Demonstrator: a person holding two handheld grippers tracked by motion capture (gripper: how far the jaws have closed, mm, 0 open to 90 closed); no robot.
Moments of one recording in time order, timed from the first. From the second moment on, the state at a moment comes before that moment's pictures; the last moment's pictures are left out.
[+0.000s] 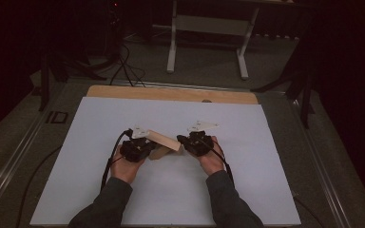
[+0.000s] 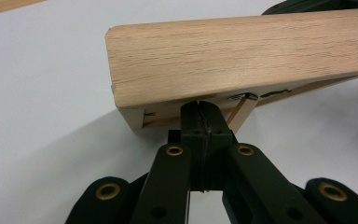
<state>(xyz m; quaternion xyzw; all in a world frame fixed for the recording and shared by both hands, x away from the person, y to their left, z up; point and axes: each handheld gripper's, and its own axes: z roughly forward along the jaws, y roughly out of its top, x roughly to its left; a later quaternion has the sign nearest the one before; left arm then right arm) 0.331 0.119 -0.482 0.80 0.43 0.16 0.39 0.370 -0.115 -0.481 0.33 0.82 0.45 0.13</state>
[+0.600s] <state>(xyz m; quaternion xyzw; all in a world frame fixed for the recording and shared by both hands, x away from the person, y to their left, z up) 0.321 0.107 -0.476 0.81 0.41 0.15 0.40 0.364 -0.116 -0.481 0.33 0.82 0.45 0.13</state>
